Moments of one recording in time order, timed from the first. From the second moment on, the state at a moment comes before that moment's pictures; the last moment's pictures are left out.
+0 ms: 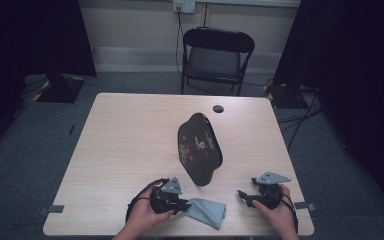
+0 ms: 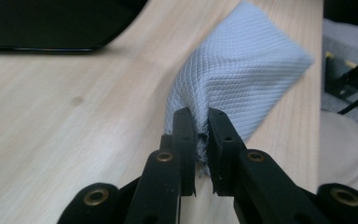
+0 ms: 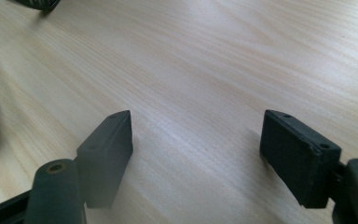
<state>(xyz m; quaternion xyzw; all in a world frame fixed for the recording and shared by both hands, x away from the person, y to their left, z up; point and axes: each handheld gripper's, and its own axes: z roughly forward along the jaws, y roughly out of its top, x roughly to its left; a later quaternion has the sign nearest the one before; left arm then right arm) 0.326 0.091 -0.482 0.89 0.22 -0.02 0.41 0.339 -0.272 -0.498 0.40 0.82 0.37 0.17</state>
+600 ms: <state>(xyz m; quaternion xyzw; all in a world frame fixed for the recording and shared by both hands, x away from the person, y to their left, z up) 0.335 0.219 -0.472 0.84 0.35 0.04 0.42 0.339 -0.271 -0.498 0.40 0.82 0.37 0.17</state>
